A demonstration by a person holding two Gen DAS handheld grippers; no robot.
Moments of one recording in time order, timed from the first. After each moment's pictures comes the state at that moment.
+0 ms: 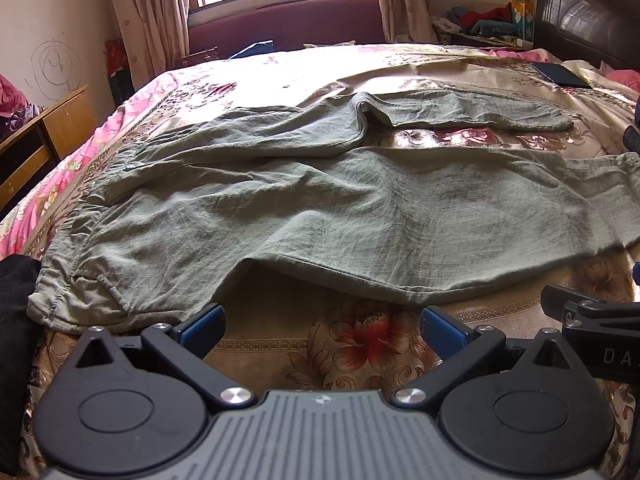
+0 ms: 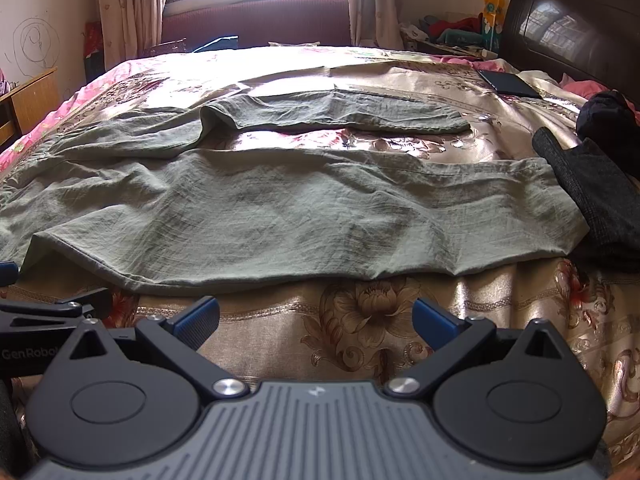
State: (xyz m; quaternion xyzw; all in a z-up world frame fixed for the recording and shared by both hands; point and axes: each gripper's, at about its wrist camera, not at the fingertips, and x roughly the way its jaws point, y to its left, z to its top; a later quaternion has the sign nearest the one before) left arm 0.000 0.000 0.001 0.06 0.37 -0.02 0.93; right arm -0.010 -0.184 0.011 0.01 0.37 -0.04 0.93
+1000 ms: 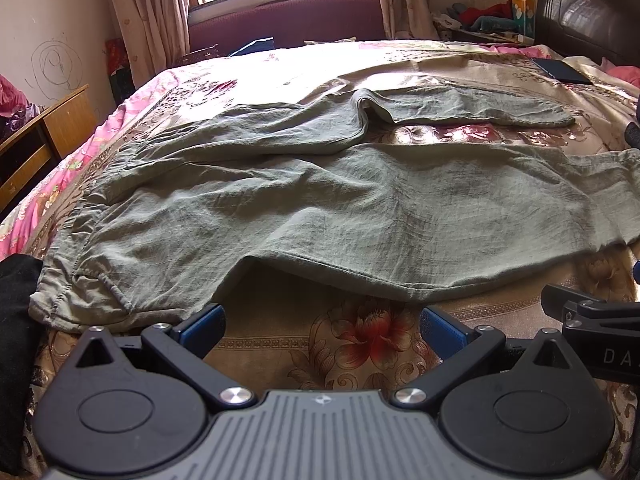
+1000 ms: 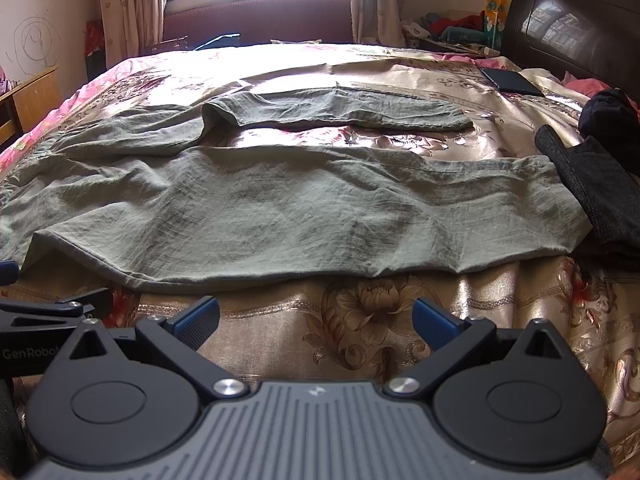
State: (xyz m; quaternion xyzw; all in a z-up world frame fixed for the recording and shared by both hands) left arm 0.000 -0.001 0.001 0.07 0.38 -0.02 0.92; right arm -0.009 -0.184 0.010 0.01 0.37 -0.04 0.93
